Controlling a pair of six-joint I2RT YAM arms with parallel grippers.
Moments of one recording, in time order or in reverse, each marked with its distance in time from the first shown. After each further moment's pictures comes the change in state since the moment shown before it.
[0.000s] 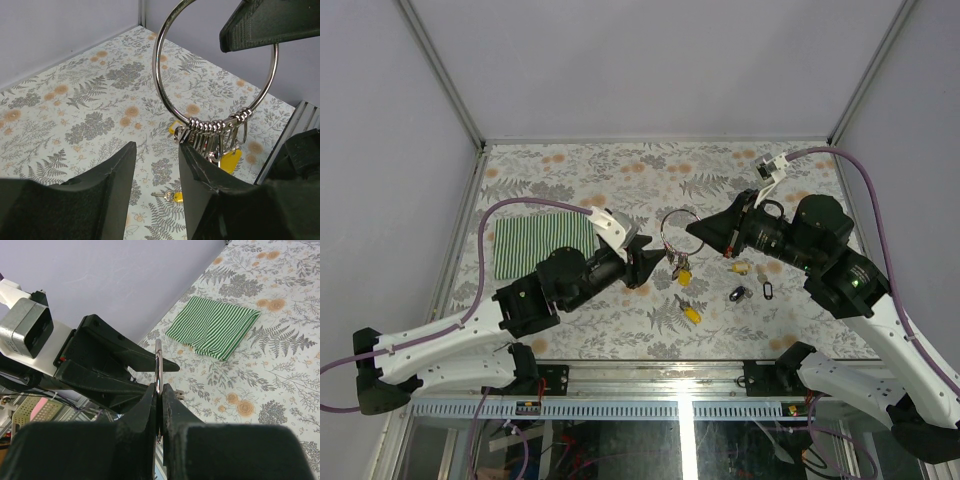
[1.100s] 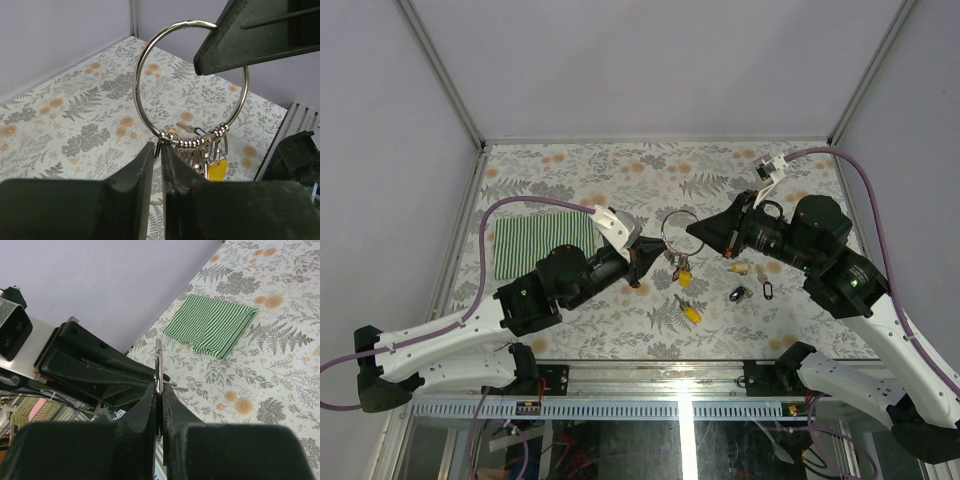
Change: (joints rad) left arm -0.008 0.021 0.032 0.022 0.031 0.030; right arm 0.000 0.000 -0.006 -0.004 0.004 0.003
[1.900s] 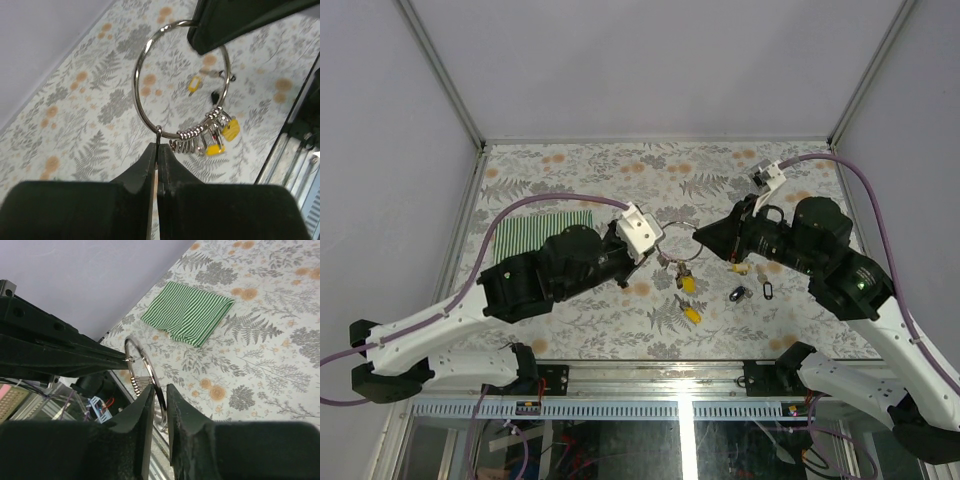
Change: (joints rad) left arm -0.014 0.103 0.335 -0.512 0.023 0.183; right arm 0.006 -0.008 0.022 -0.115 0.035 -0.132
